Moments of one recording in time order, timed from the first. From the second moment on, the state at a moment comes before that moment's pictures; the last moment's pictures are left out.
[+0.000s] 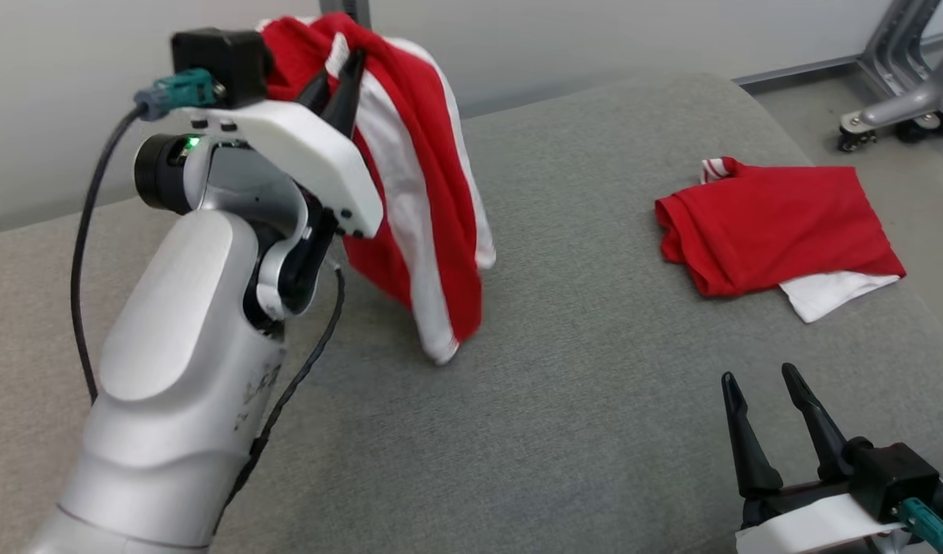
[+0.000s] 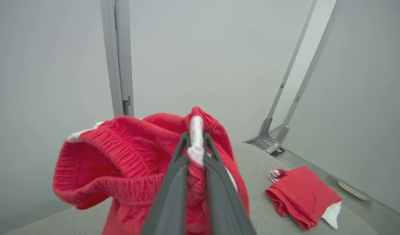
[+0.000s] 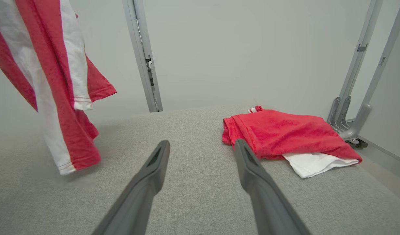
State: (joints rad) left arm -0.78 0.16 -0.42 0.30 -0.58 0.11 0.26; right arm 0.00 -0.05 0.05 0.15 0.15 0.13 -0.26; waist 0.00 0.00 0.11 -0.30
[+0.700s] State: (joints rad) left arm -0.44 0.20 -0.15 0.62 -0.73 0.24 0.01; right arm -0.01 -0.05 0.05 0.17 0.16 0.13 -0.26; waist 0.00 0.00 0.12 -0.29
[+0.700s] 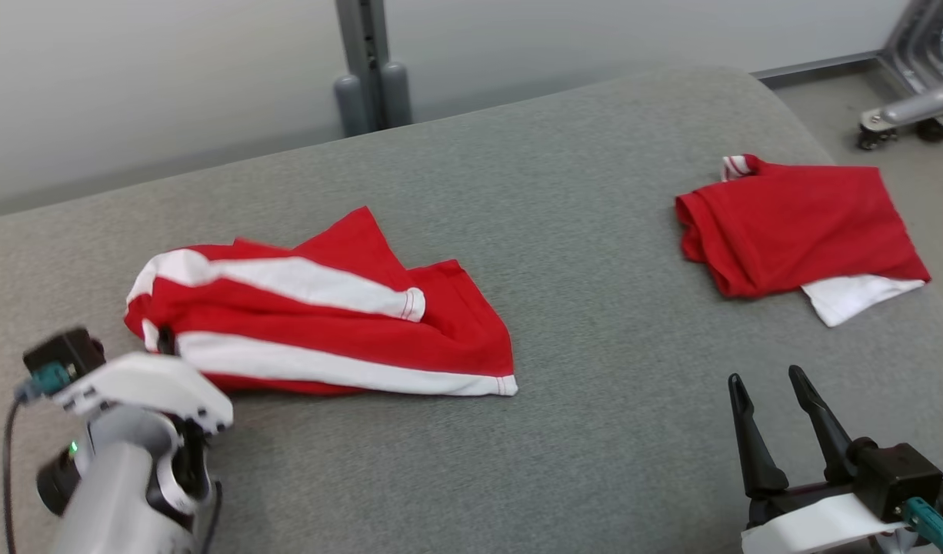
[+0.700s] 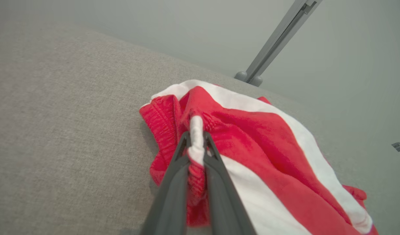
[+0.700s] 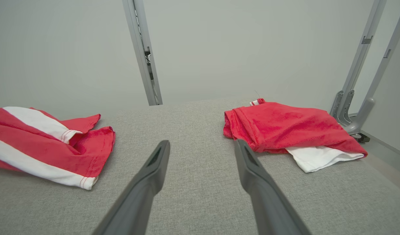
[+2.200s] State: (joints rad) left arm 0.20 0.05 0.01 0.06 -0.18 -0.02 -0.26; right arm 0.17 -0.05 -0.10 0.08 0.03 0.13 -0.26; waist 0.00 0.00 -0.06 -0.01
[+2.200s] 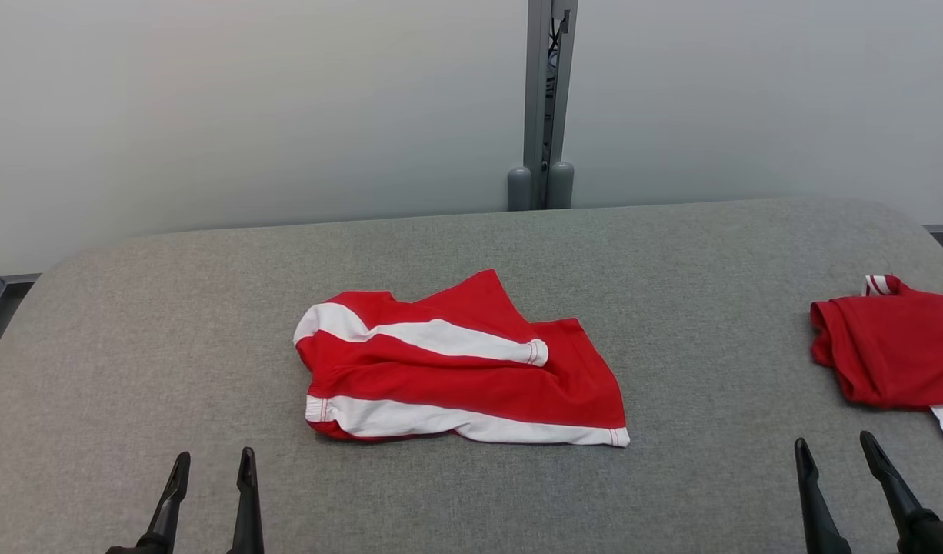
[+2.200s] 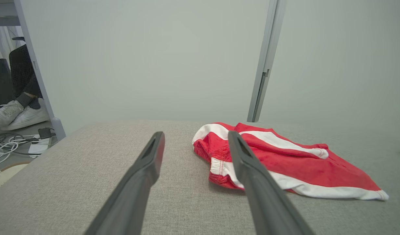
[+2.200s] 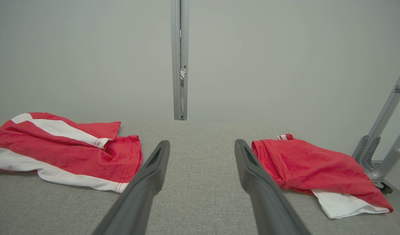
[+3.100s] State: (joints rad) left arm -0.13 0.09 -0.13 0.51 -0.09 -0.11 -0.16; right arm -0.15 -0.05 0.25 0.52 0.13 0.13 -0.17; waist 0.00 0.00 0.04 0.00
